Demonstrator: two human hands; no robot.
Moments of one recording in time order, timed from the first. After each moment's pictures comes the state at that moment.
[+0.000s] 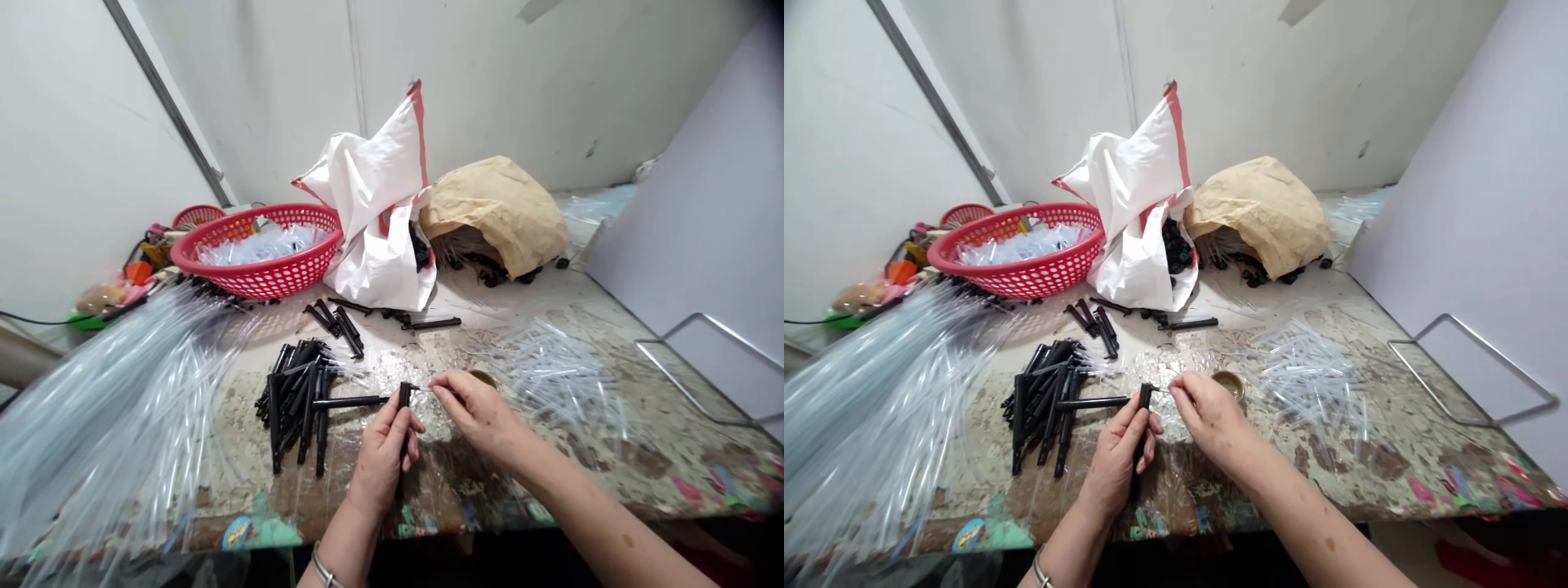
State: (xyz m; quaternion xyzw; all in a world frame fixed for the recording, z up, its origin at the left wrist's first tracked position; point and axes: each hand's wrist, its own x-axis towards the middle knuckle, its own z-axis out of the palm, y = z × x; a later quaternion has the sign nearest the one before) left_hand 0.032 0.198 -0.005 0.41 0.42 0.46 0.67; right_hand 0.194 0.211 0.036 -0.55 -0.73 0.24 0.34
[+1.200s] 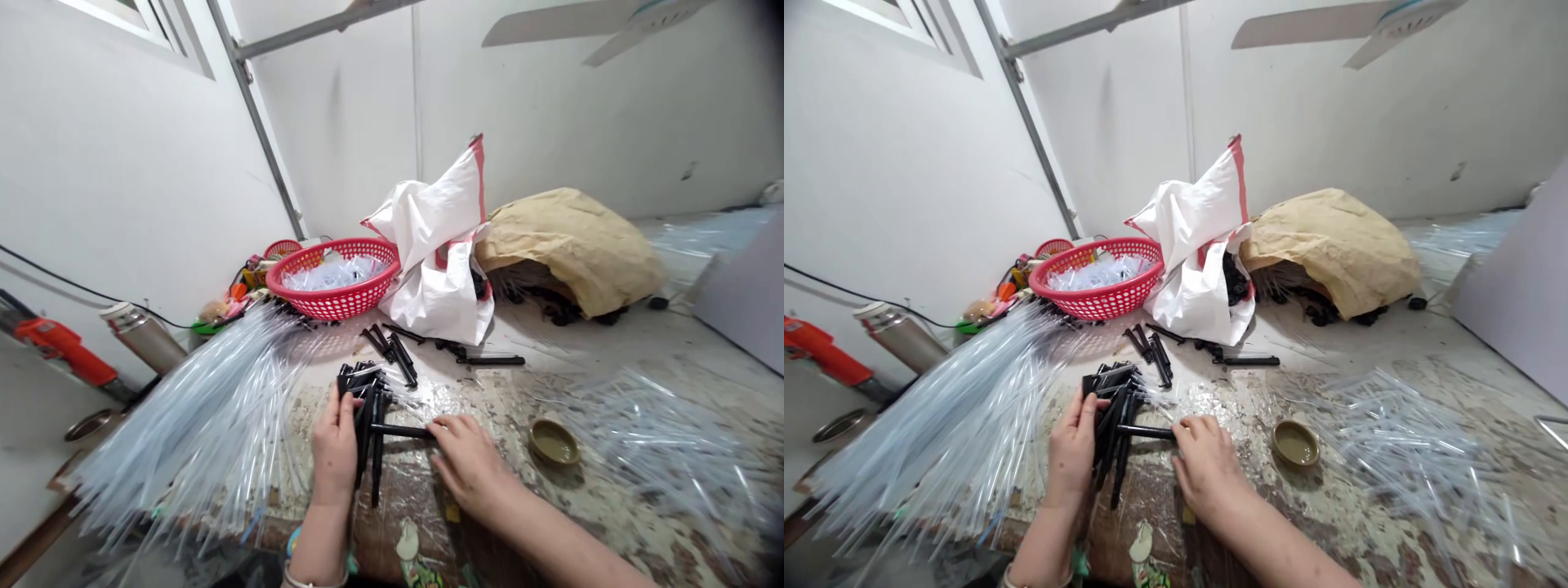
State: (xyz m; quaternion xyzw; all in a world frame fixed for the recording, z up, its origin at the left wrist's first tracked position) left_hand -0.083 0.232 0.028 0.49 0.68 0.51 0.19; right_hand 0.120 0.222 0.014 -0.51 -0.82 0.19 0.19
